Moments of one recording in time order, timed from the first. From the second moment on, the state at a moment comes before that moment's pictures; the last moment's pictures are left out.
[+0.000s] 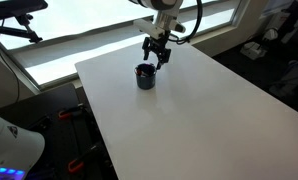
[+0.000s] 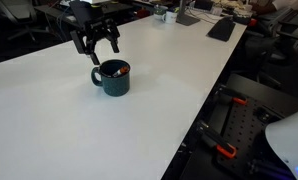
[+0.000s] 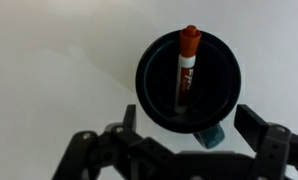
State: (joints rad) arm 0.11 0.56 0.05 -1.80 -0.02 2.04 0.04
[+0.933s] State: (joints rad) arm 0.11 0.55 0.04 -1.84 -0.02 2.04 0.05
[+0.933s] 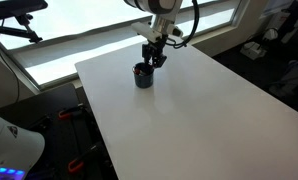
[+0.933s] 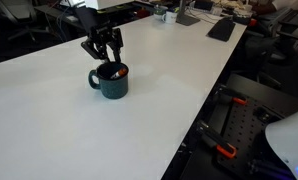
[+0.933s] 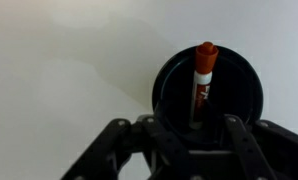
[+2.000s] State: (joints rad) arm 0.13 0.52 0.05 -1.86 -0.02 2.04 0.05
